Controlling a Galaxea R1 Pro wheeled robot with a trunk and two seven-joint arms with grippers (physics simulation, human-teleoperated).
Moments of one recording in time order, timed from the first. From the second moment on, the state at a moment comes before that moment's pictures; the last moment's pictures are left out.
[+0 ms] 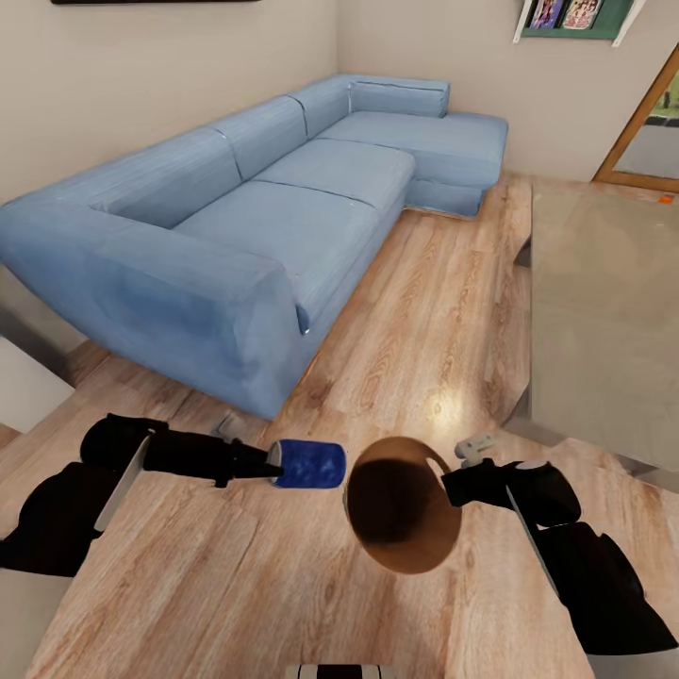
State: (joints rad) left arm -0.68 0.32 -0.19 -1.43 0.15 1.05 -1.37; right arm -0.47 -0.17 0.10 -1.55 0.25 1.04 0.55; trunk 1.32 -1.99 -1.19
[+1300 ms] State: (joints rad) left arm -0.67 0.10 -0.33 -1.46 -0.04 1.05 -1.23; right arm -0.48 -0.01 0.13 -1.55 0.43 1.04 0.55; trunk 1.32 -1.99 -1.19
